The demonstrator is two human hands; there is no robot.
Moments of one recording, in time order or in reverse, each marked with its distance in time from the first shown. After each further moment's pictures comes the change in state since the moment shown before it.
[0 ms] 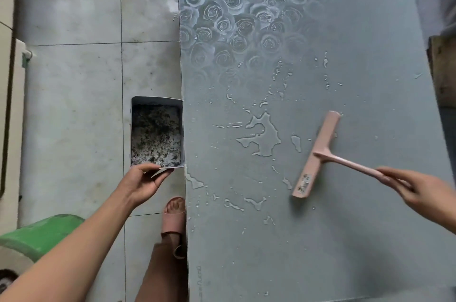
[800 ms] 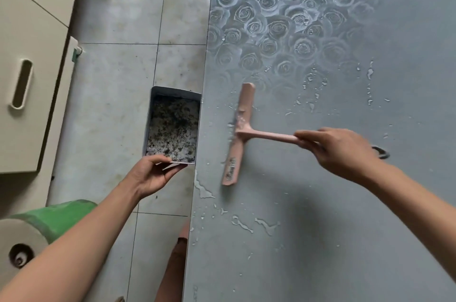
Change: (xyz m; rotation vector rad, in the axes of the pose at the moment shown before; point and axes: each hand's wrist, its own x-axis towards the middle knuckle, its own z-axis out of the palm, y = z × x) left_hand 0.015 0.007 0.006 -0.038 -0.096 0.040; right_hand 0.089 -0.208 0.007 -0.097 0.011 -0.609
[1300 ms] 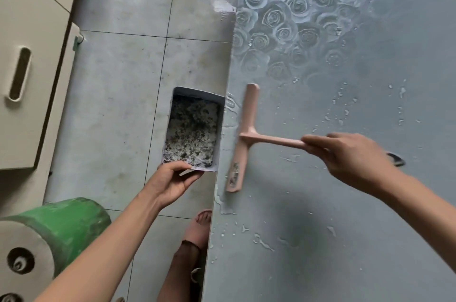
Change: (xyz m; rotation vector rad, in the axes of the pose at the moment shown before) left_hand 0.004 0.008 0.009 -0.026 -0.036 0.015; right_hand 0.035 -0.041 -0.016 -0.064 0.050 -0.077
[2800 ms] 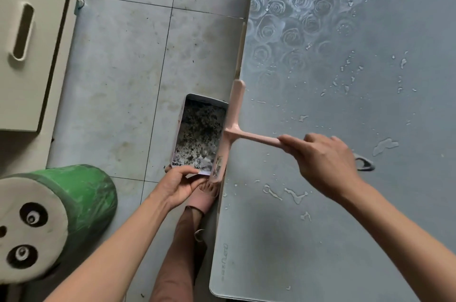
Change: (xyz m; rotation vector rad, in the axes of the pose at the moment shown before) left_hand -0.043 -0.065 -0.072 -0.002 0.059 -0.084; right_hand -0.068 -0.101 0.028 -0.048 0.079 -0.002
